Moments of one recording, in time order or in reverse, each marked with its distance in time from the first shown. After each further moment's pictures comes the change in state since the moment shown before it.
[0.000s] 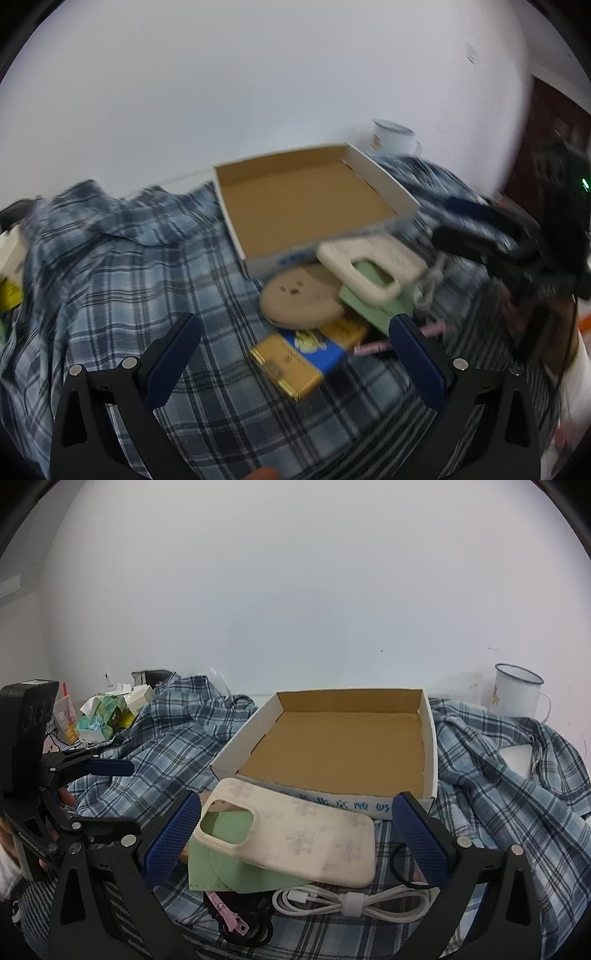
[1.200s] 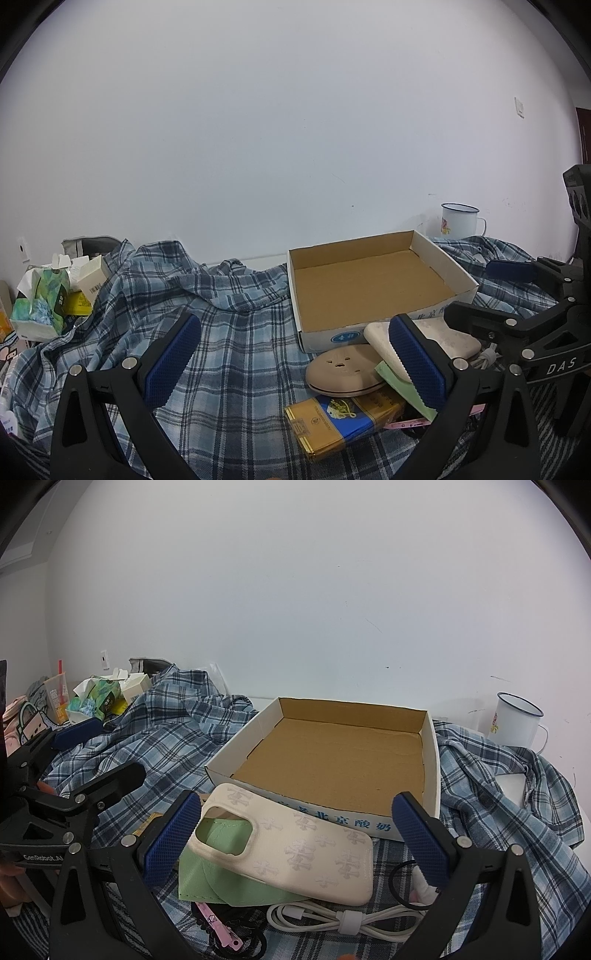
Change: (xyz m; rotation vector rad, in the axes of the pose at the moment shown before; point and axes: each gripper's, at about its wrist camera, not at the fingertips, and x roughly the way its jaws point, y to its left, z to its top) left arm -0.020 -0.030 -0.013 -0.095 -0.414 0.391; right arm 0.007 0.020 0.005 -0.112 -0.032 -0.055
